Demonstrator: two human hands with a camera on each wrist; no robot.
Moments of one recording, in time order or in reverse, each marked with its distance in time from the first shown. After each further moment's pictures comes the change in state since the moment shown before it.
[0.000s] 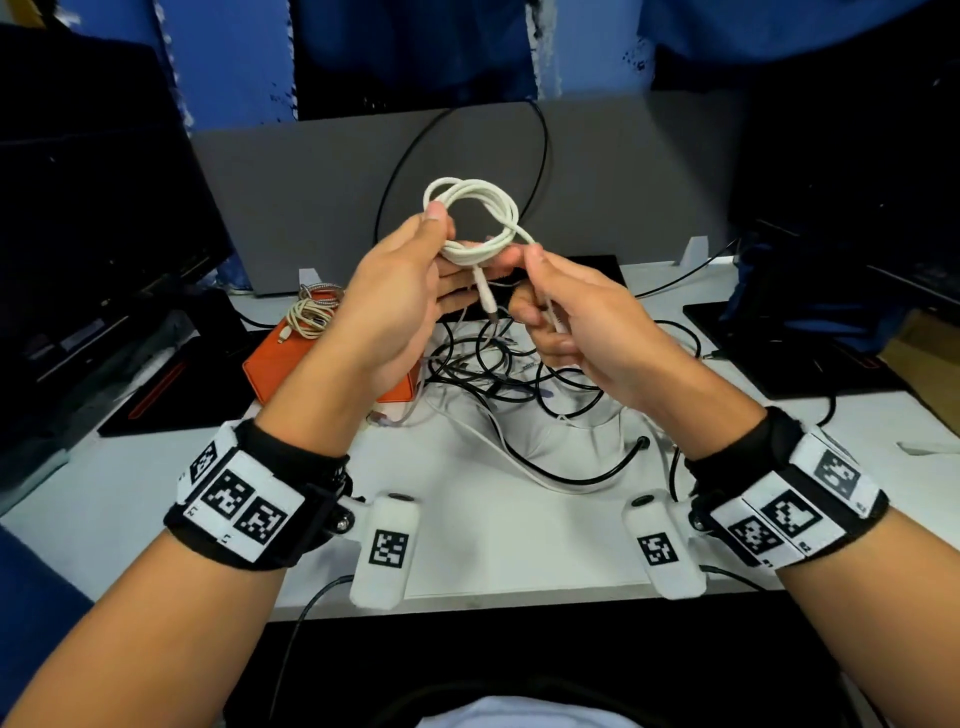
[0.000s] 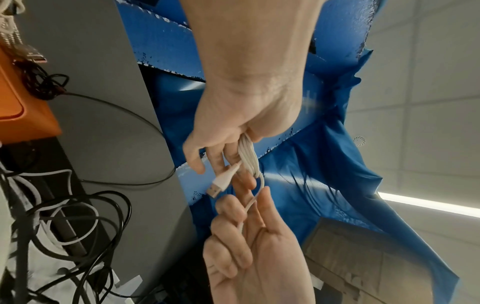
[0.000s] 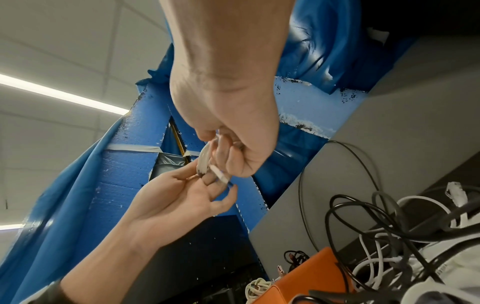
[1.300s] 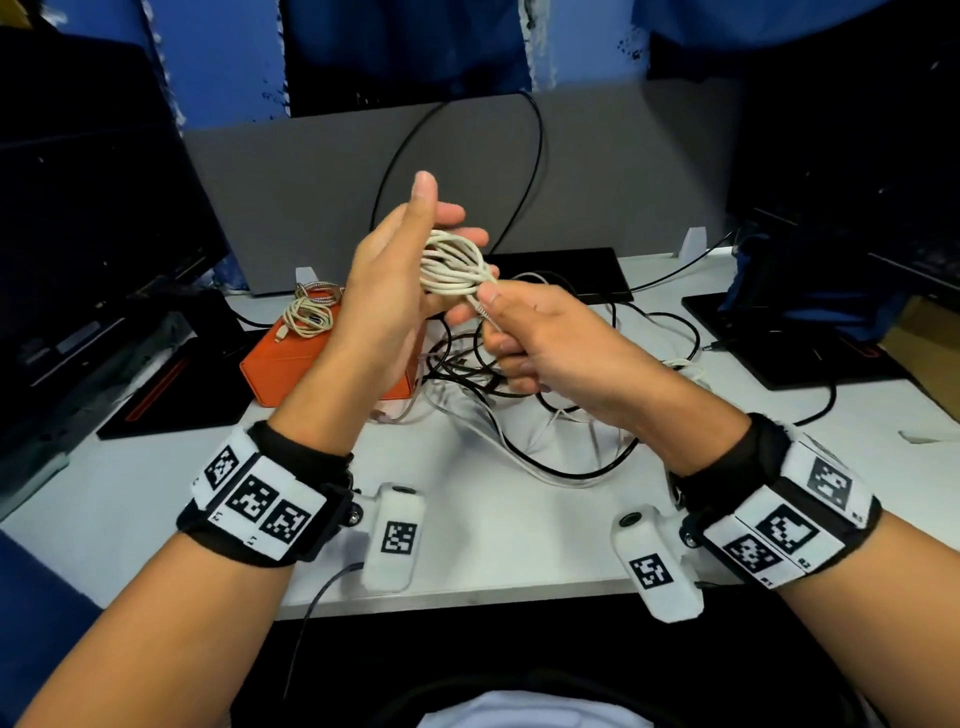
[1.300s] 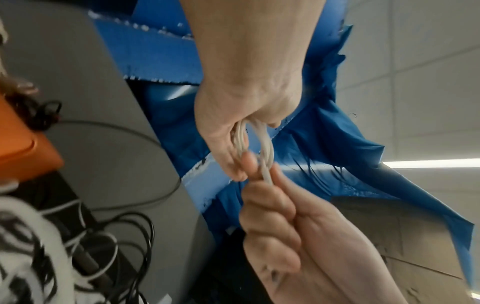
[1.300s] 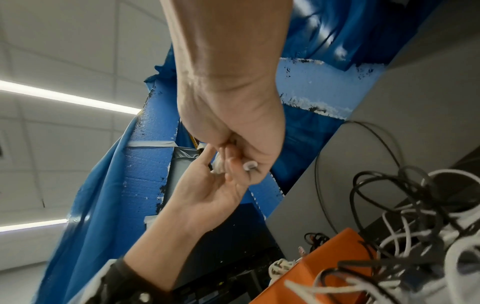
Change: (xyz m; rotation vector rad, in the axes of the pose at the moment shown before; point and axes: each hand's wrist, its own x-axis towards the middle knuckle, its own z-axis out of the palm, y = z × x) left_hand 0.005 -0.007 0.001 0.033 0.172 0.033; right_hand -0.006 0.008 0.022 -0.042 -0.095 0.039
